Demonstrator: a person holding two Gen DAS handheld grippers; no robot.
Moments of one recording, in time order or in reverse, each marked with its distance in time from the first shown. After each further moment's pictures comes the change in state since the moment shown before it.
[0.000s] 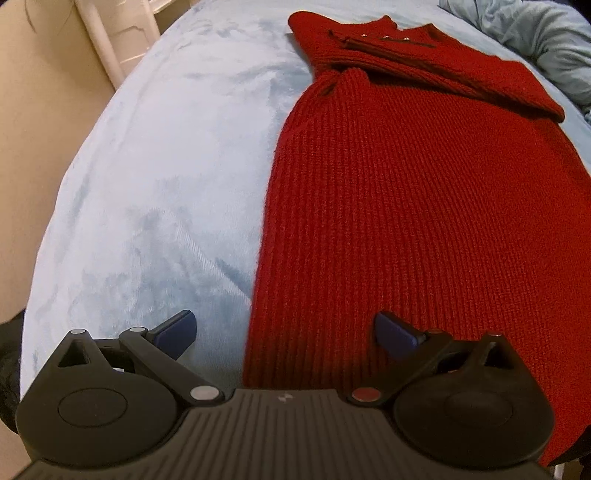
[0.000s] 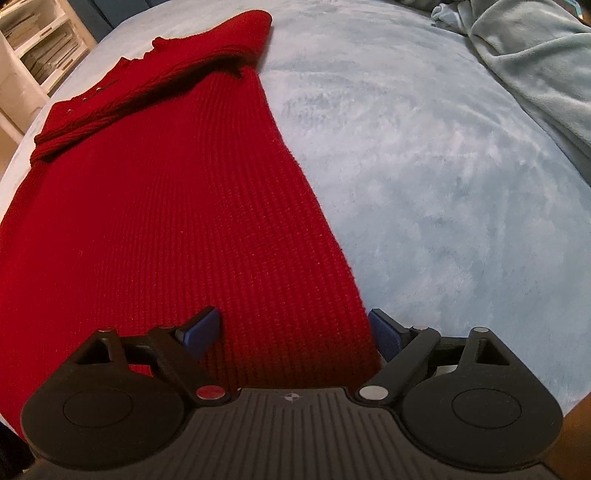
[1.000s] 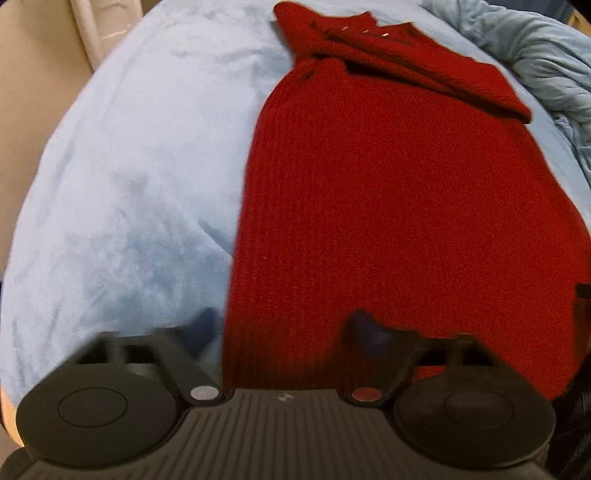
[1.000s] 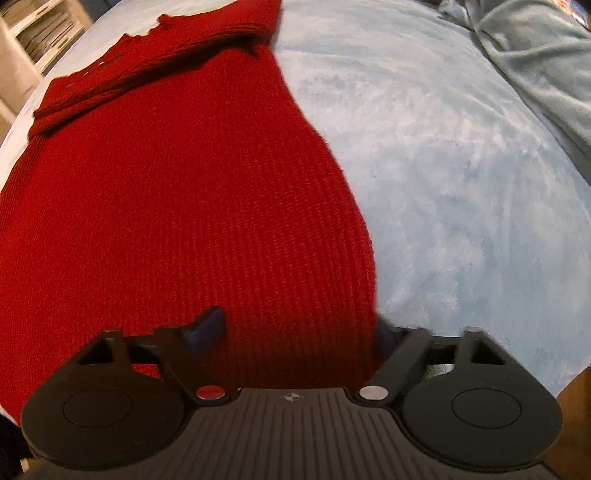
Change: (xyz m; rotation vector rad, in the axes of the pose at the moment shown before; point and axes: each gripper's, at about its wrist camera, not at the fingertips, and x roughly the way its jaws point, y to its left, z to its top) left arm -0.024 0.008 -0.013 -0.008 0.046 -0.147; right arm -0.003 0.027 -0.011 -0.029 0.059 -0.038
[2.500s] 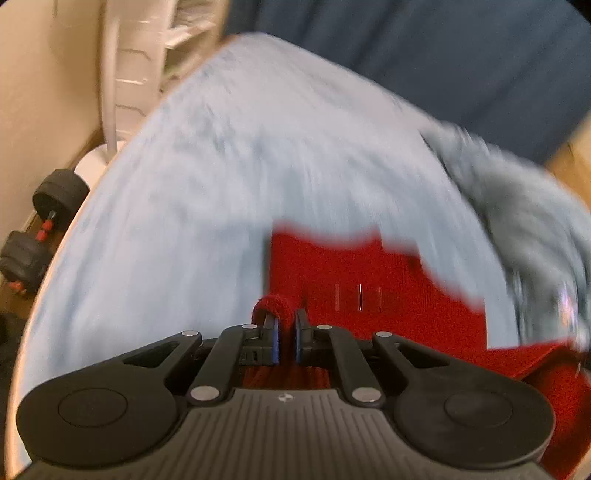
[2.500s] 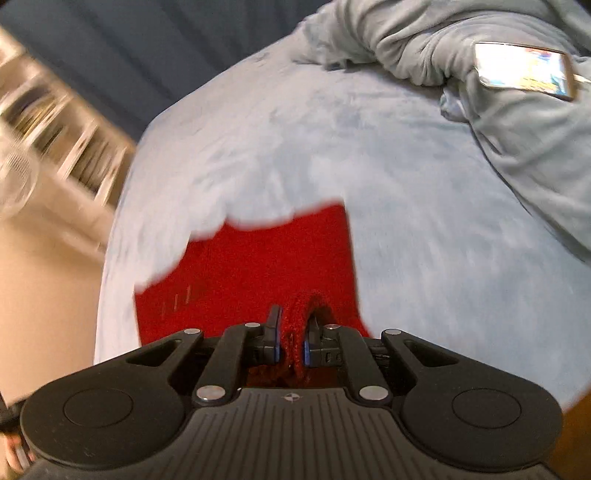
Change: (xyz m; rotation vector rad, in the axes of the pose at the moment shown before) left arm -0.075 0.057 0.176 -0.303 -0.225 -0.172; right arm -0.149 -0.023 0.145 0.268 -0.168 0.259
